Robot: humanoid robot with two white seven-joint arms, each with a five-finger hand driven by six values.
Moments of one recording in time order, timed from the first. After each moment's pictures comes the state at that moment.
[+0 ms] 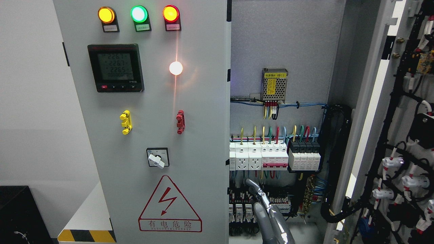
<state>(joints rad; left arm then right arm) 0.00 -0.10 -0.20 0.02 0.26 -0.06 0.14 -0.19 0.04 0.29 -1.89 0.00 0.11 0.04</state>
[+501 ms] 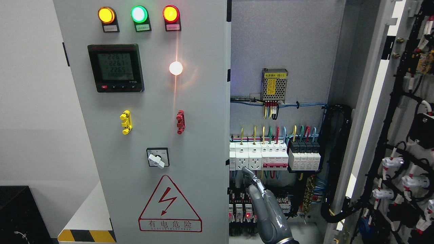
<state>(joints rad) 0.00 -0.10 -0.20 0.00 0.26 -0.06 0.14 -0.27 0.07 0.28 -1.87 -0.02 0.22 0.04</state>
